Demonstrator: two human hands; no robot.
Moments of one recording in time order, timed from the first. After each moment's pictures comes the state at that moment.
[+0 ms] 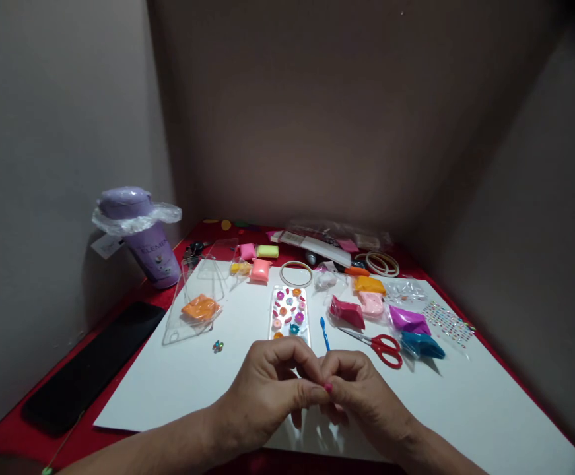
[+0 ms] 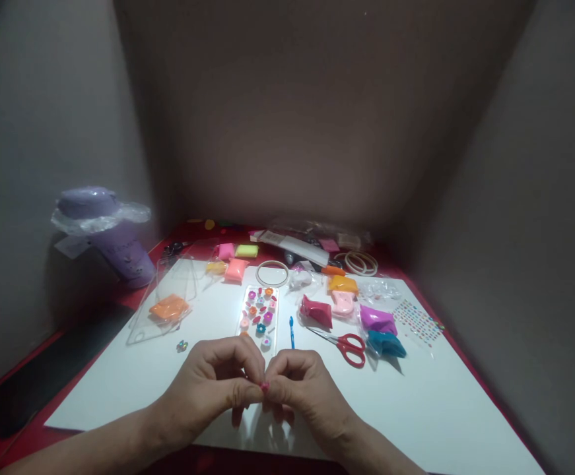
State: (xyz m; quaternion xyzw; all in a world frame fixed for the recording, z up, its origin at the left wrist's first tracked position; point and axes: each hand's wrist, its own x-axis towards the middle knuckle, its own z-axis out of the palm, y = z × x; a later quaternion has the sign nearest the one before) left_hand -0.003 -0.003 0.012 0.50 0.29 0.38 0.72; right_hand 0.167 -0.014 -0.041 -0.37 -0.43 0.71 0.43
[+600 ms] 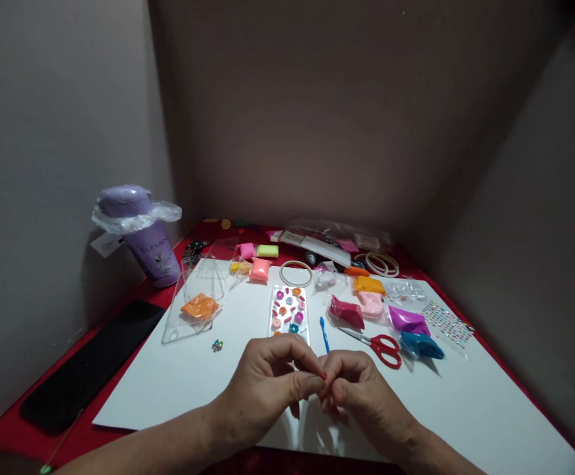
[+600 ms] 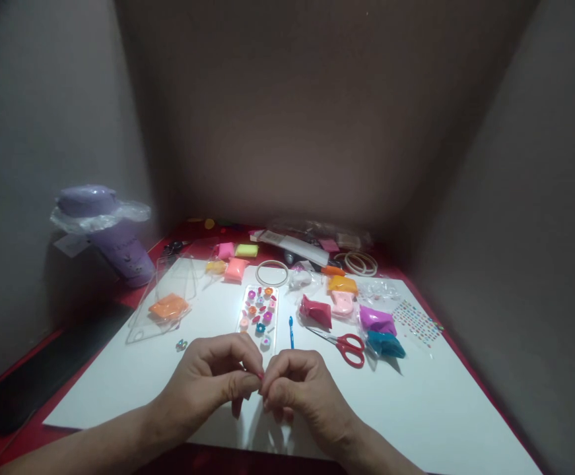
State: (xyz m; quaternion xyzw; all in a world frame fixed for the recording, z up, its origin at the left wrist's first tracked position) left_hand -0.007 -0.002 0.009 0.52 0.30 0.40 0.69; right_hand 0.166 -0.015 -0.037 -0.35 -0.41 0.71 0.45
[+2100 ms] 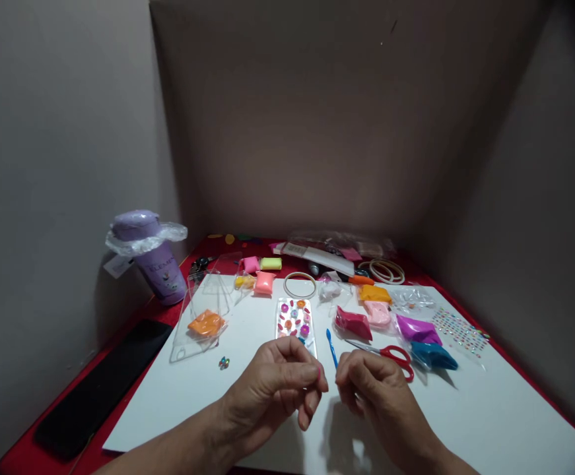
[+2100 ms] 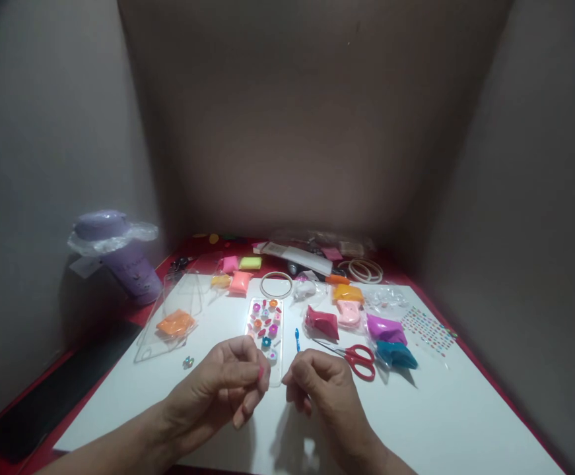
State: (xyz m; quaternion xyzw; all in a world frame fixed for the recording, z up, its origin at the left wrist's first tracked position) left_hand -0.006 0.010 0.005 0.33 0.24 0.37 0.83; right_hand 0.171 -0.011 -0.037 -0.39 -0.47 0.58 0.54
